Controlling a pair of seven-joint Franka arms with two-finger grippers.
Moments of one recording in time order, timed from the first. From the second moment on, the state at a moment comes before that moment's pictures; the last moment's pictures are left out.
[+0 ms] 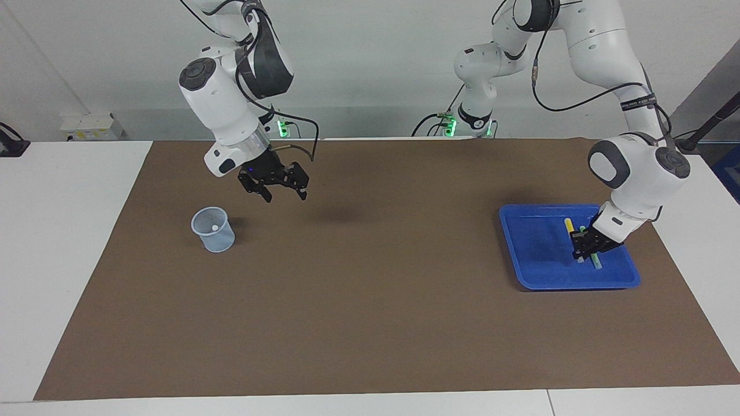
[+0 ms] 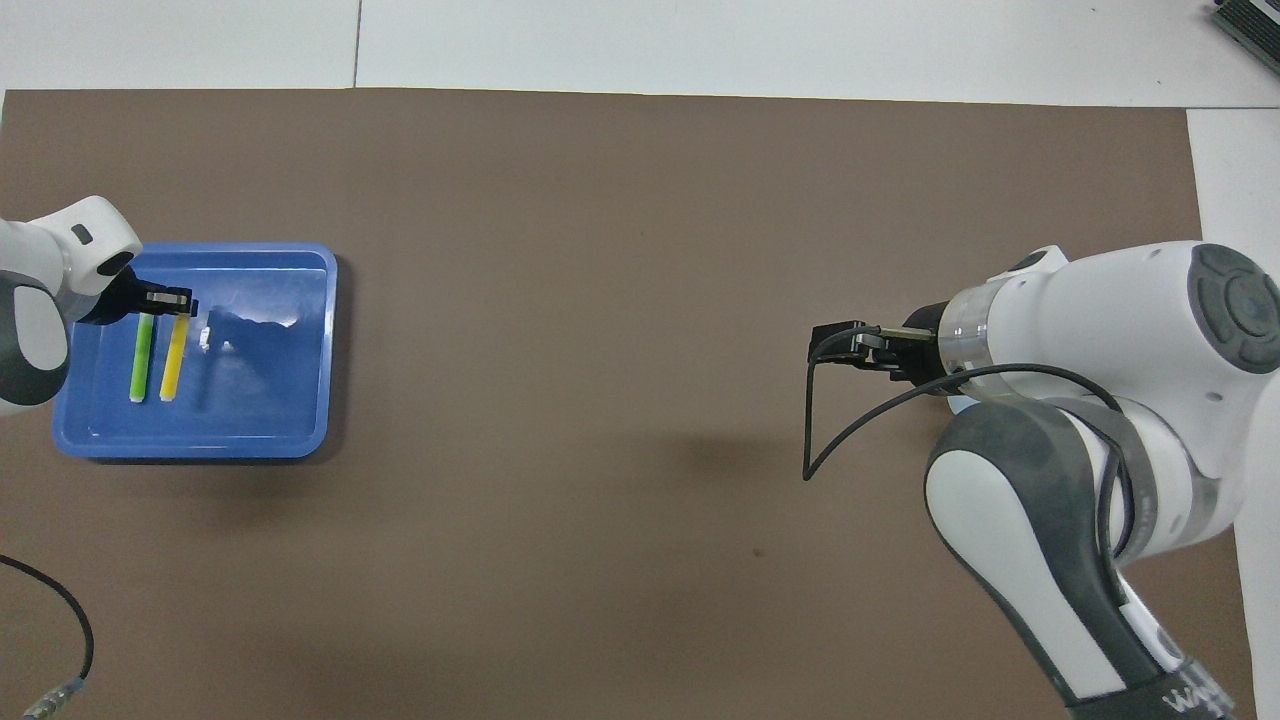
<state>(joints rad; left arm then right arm) 0.17 0.35 -0.02 -1.83 -0.08 2.24 0.31 0.21 -0.03 0.03 -2.03 0.30 2.11 0.27</state>
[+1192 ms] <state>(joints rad) 0.06 0.19 -0.04 -1.67 -0.09 1.98 -0.64 0.21 -0.03 0.03 -2.03 0.35 2.11 0.27</state>
